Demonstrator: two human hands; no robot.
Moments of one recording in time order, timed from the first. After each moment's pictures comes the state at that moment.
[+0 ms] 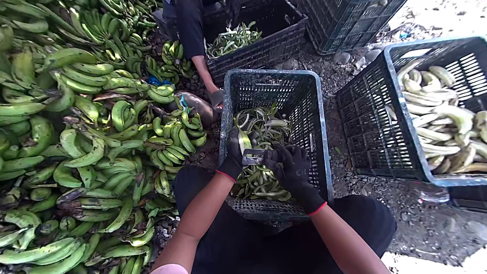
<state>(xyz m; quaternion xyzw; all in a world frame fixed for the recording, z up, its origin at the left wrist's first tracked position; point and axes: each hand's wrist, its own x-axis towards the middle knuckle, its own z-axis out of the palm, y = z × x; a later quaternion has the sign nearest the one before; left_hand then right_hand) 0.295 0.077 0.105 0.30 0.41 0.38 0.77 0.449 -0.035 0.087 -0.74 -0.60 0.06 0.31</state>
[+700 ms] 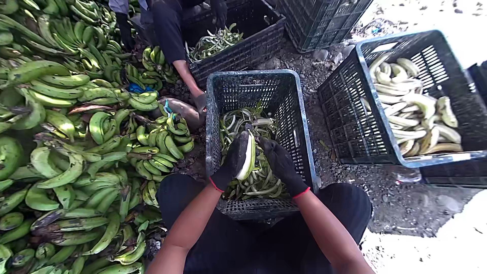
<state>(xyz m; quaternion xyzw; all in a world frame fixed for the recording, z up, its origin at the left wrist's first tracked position) 0.313 0.066 0.102 0.59 0.34 0.27 0.68 0.466 -0.020 0.098 -0.78 -0.46 0.30 0.30</state>
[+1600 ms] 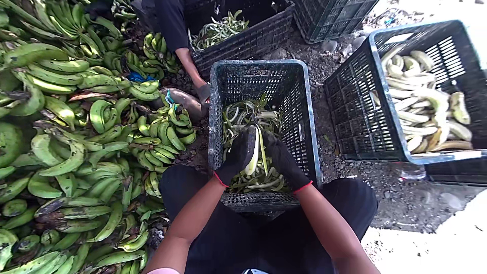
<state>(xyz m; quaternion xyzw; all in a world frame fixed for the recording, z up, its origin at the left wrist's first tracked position) 0.311 0.056 0.112 0.72 0.40 0.24 0.51 0.464 -0.022 0.078 -0.71 -0.44 0.41 0.36</state>
